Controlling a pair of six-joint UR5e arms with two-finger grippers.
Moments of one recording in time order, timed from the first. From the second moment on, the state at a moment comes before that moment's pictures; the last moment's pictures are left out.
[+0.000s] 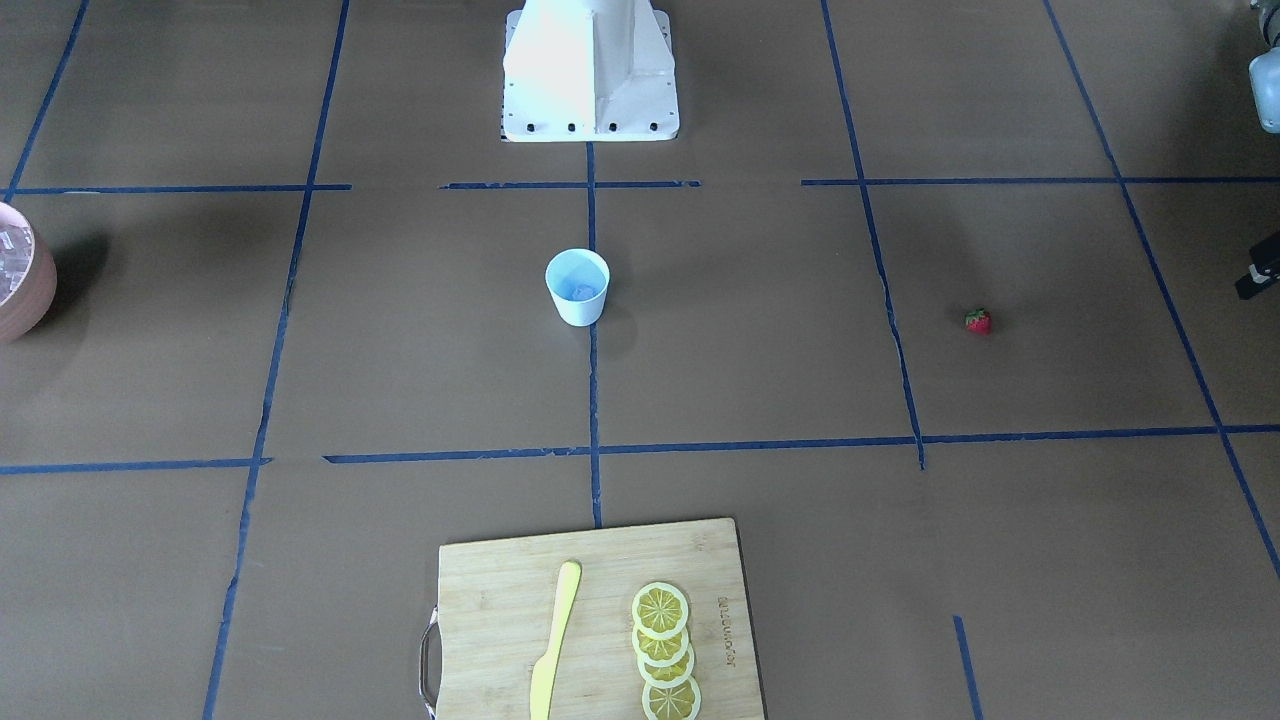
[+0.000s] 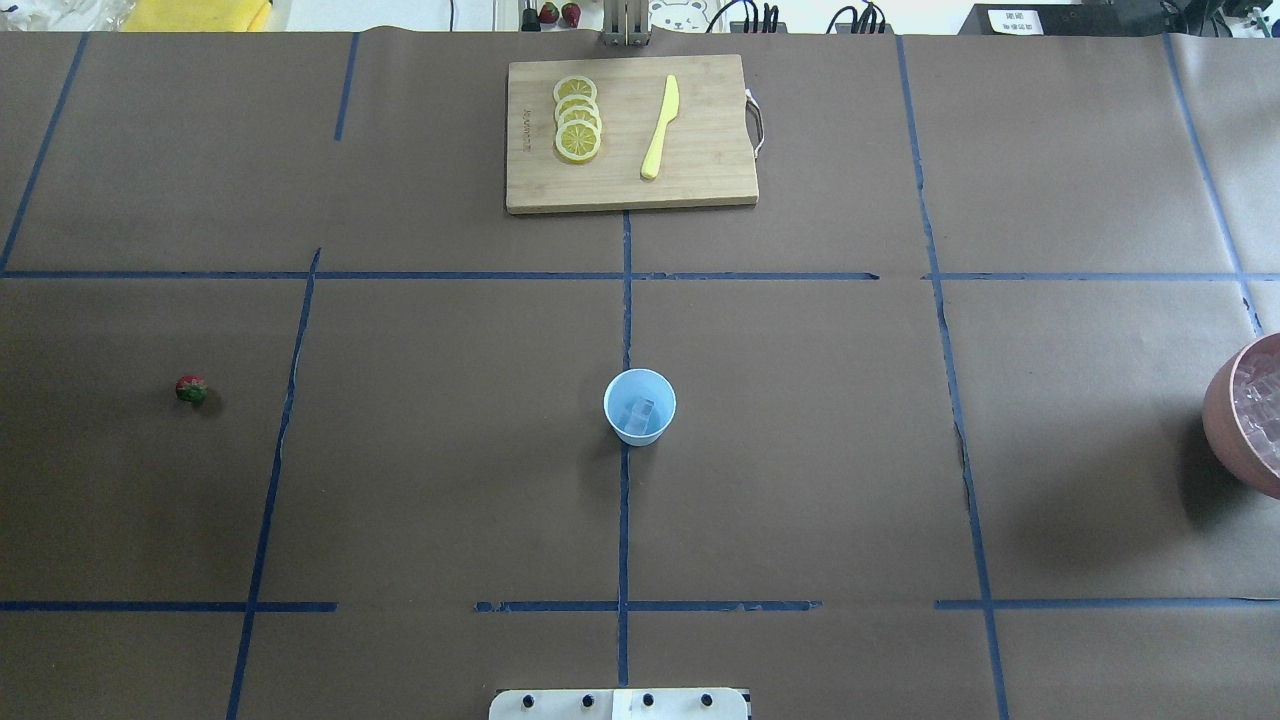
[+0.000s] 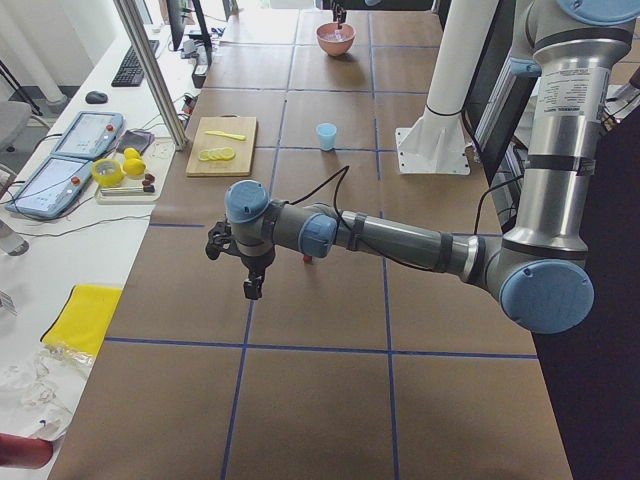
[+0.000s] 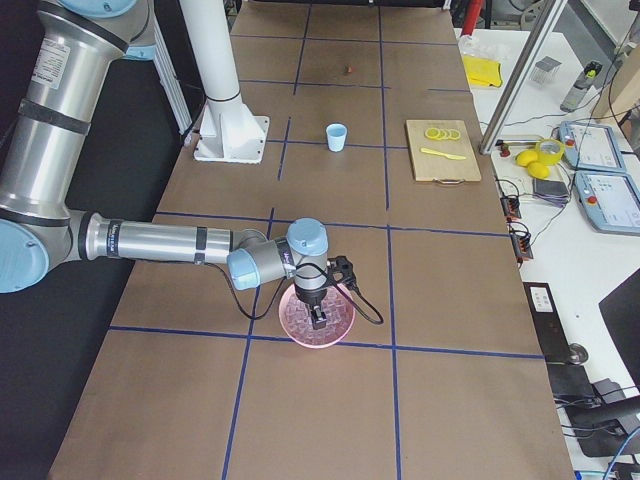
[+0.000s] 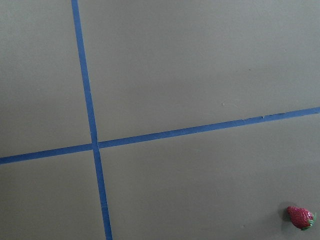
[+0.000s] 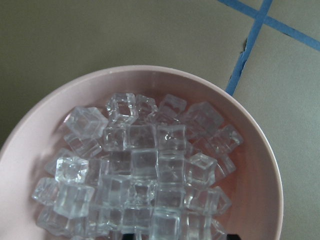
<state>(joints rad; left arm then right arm) -1.43 -1.64 -1.70 -1.64 -2.39 -0.12 1.24 -1.91 1.79 -1.18 2.18 0.04</state>
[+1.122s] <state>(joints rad) -1.43 -1.63 -1.71 -1.64 -2.38 -0.12 1.18 -1.89 1.76 -1.18 2.17 0.04</state>
